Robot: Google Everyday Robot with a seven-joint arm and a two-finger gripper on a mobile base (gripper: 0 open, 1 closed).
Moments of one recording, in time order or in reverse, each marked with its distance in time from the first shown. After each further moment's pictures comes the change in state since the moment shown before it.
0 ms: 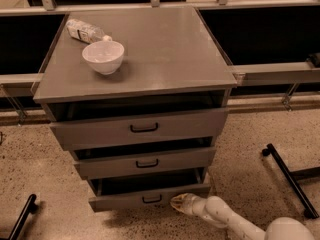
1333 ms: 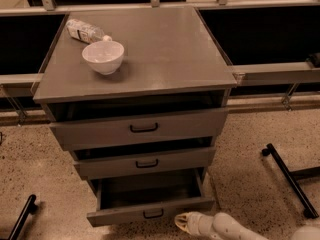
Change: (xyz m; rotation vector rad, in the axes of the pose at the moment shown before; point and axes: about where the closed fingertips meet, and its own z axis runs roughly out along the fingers) arm -0.012 0.080 -0.054 -0.110 0.009 0.075
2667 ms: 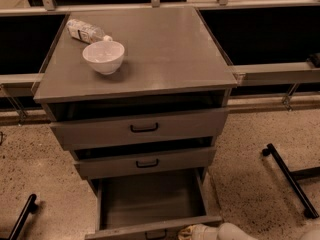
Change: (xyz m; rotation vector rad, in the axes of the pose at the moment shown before) arm 0.009 0.048 -0.024 -0.072 0.031 0.097
